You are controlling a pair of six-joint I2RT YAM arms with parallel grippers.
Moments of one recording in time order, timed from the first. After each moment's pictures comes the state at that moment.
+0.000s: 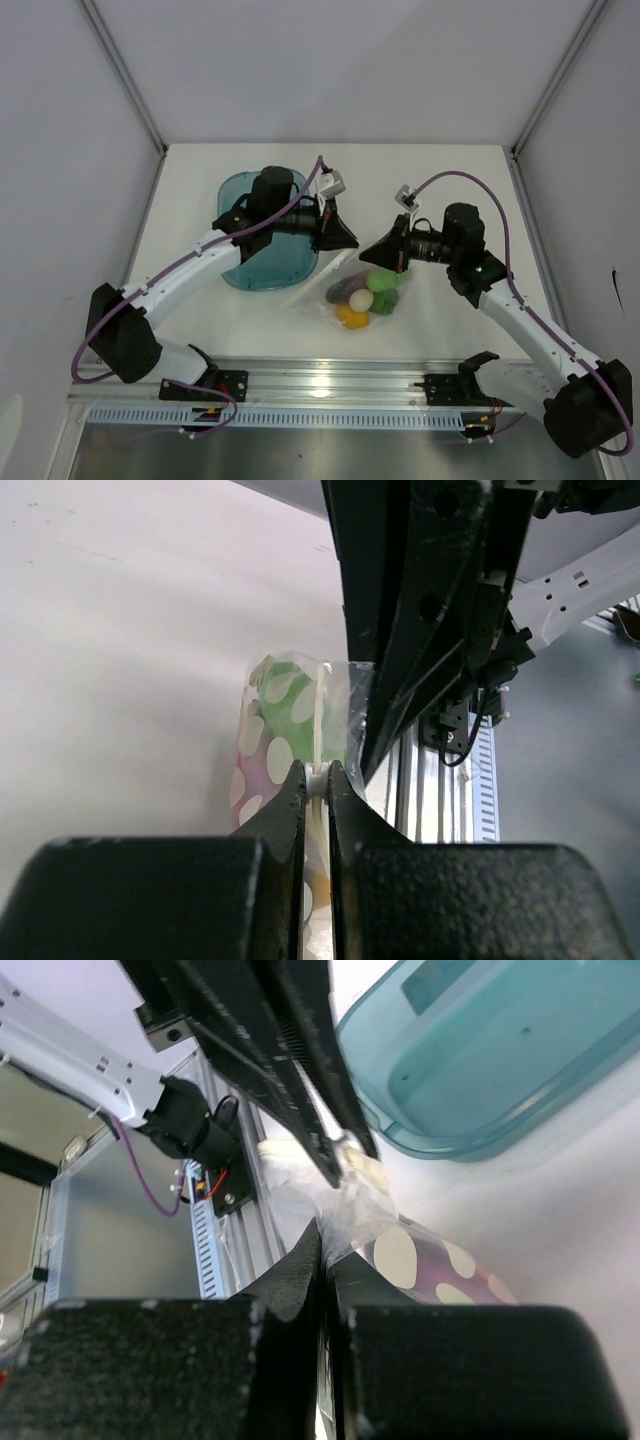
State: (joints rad) left arm -0.65 1.41 1.19 -0.16 0.82 -0.07; right arm 0.44 1.04 0.78 0.04 -0.87 0.33
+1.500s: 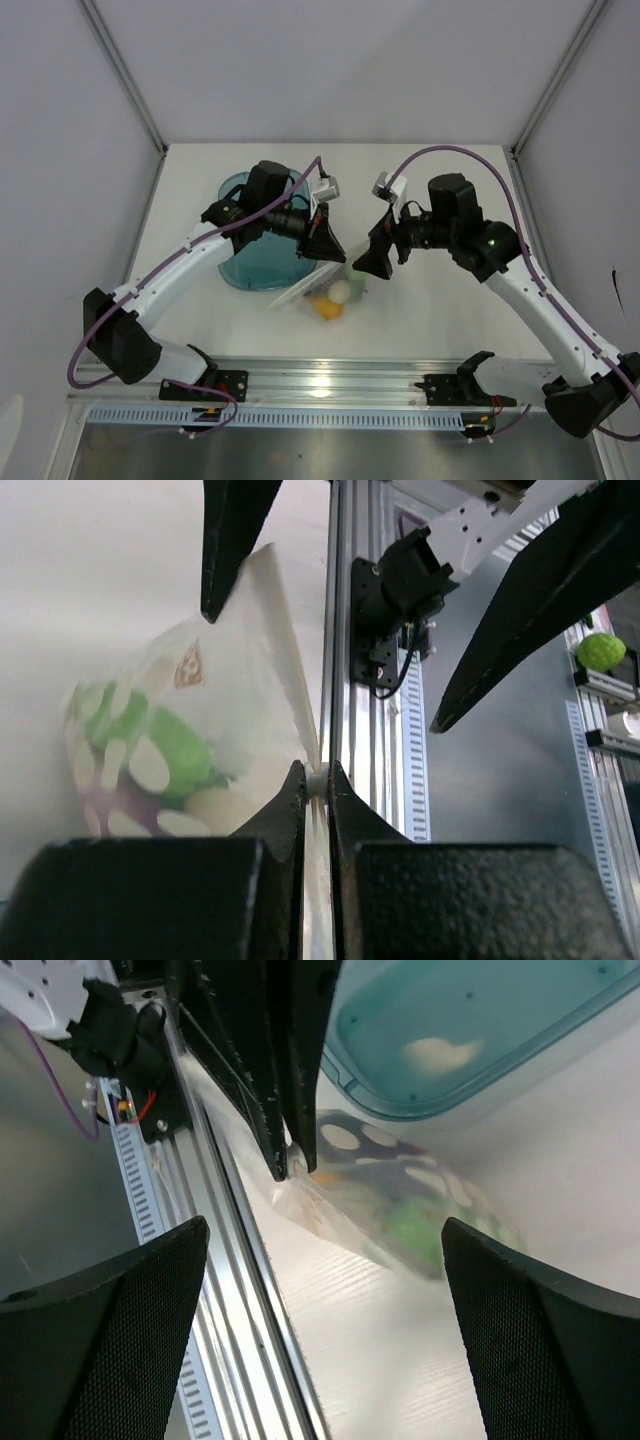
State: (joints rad) left arm -0.61 1.39 1.30 -0.50 0.99 0.05; right arm 0.57 1.13 1.25 -0.63 -0.65 -0.08
